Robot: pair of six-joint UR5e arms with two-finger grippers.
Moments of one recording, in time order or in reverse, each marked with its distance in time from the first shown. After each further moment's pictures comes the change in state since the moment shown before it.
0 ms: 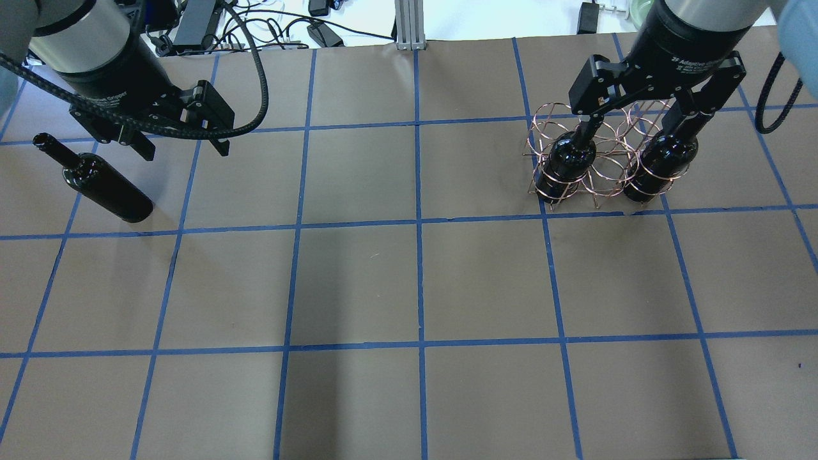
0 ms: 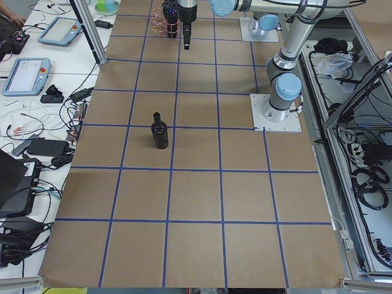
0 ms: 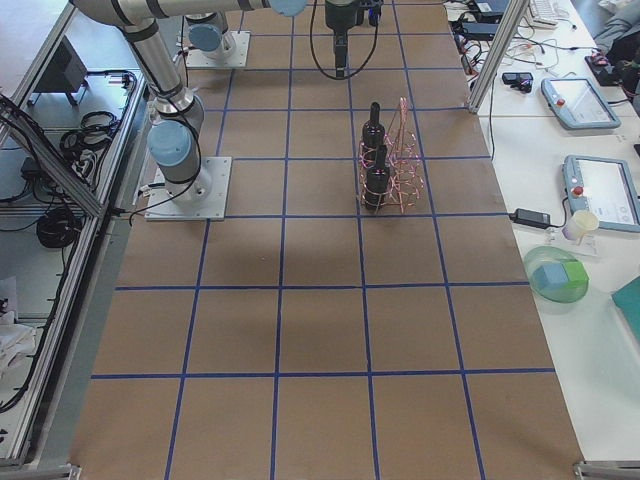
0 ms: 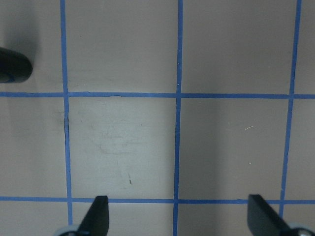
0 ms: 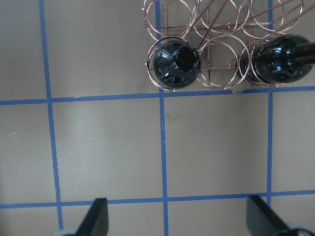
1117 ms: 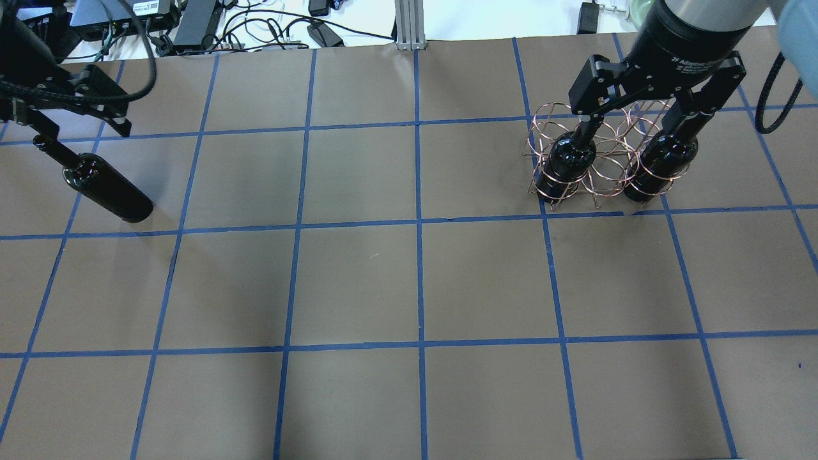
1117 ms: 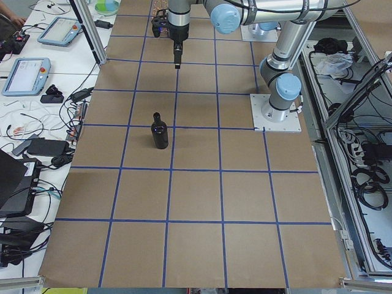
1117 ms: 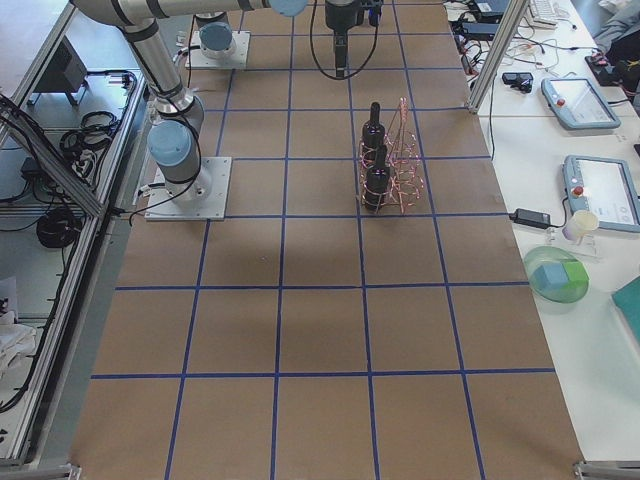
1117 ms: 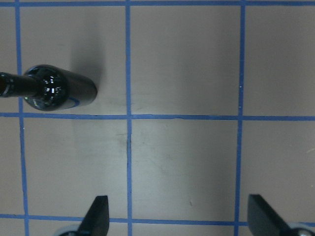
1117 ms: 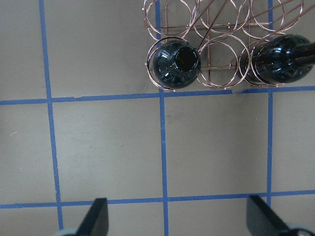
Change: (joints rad) left arm 0.297 -0.046 0.055 0.050 0.010 0.288; right arm 0.000 0.000 0.000 0.000 0.000 0.000
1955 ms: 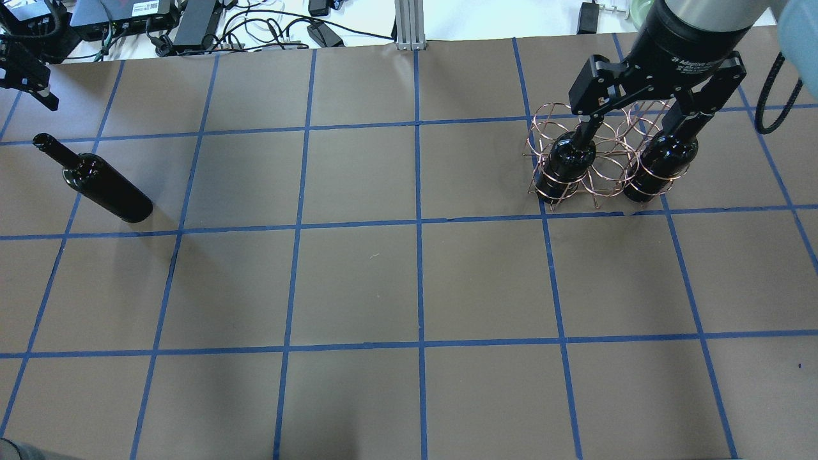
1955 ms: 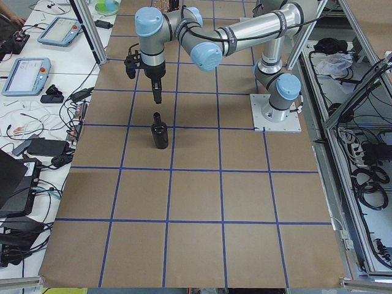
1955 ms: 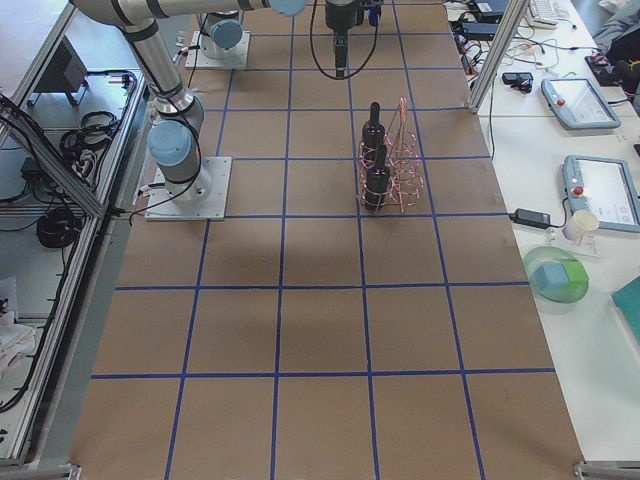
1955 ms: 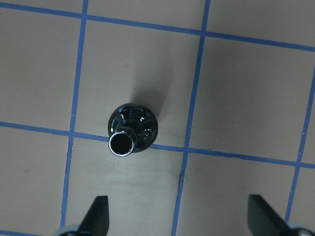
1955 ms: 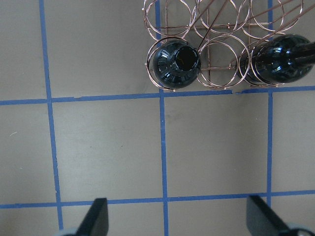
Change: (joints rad) left arm 0.158 -0.254 0.189 0.009 -0.029 0.047; right arm 0.000 0.000 0.000 0.000 0.000 0.000
